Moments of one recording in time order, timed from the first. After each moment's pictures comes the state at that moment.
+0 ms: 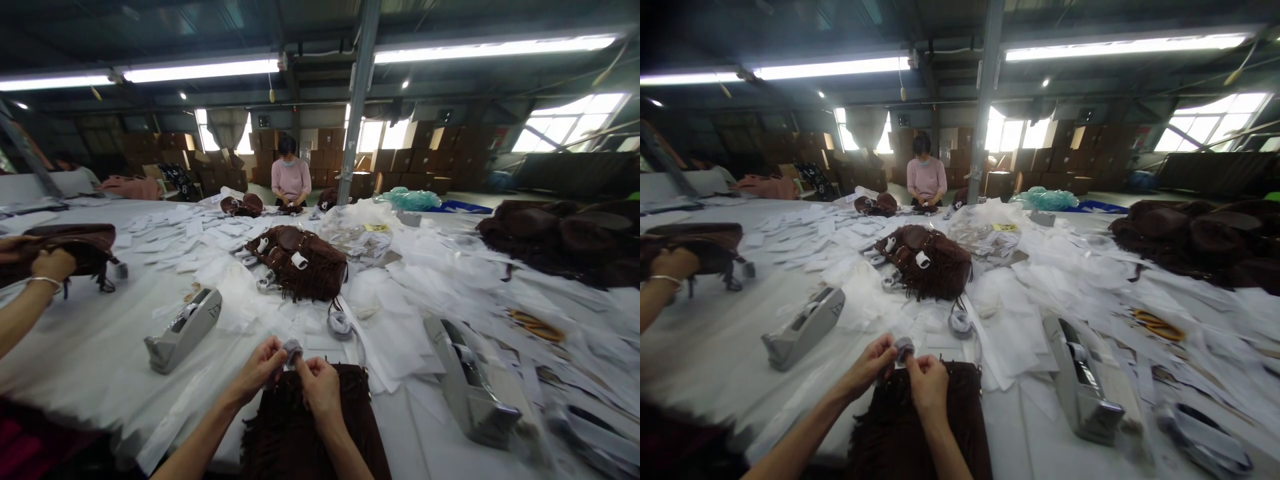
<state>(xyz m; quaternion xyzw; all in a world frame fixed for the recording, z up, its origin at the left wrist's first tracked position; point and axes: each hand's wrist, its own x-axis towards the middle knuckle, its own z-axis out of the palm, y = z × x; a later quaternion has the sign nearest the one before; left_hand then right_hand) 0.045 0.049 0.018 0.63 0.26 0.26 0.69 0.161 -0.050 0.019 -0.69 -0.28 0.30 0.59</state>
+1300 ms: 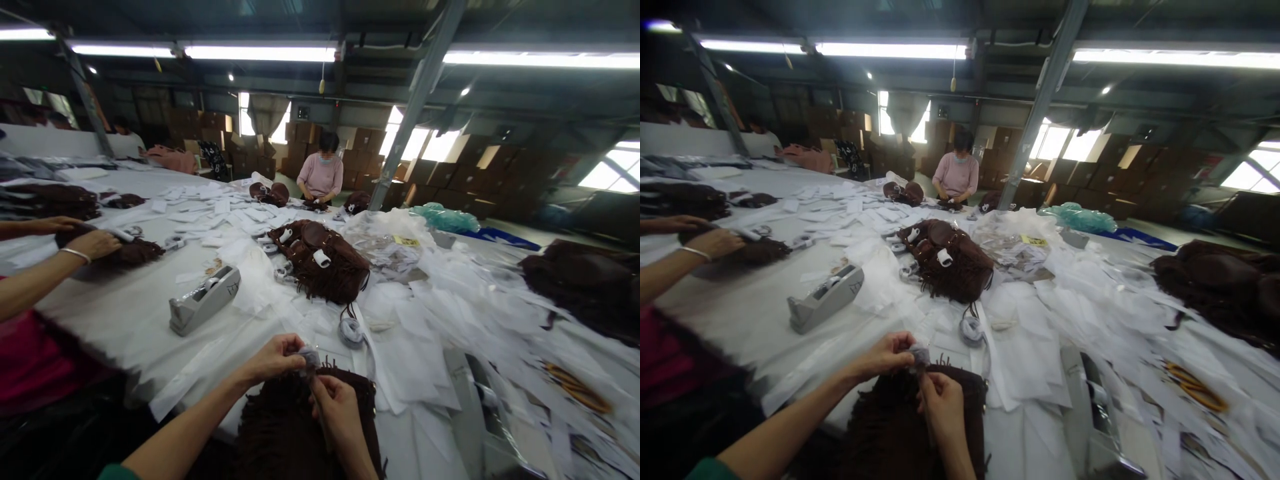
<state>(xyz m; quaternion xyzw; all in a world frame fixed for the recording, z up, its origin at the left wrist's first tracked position) 0.036 0.050 0.032 0.63 0.22 0.22 0.71 0.170 -0.075 0.013 -0.67 -0.35 0.41 0.52</state>
